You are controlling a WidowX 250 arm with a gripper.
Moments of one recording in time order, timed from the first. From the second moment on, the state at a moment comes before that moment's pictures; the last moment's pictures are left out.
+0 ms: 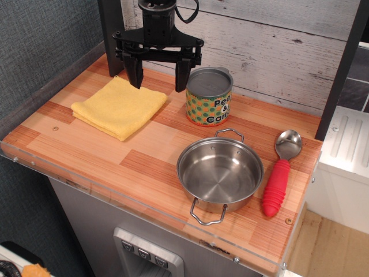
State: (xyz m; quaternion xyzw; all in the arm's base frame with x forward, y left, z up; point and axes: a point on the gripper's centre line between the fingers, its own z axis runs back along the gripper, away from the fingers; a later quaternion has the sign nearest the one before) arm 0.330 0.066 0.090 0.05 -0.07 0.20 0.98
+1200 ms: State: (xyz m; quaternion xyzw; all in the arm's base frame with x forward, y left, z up) arm 0.319 0.129 0.068 0.02 -0.02 0.07 1.00
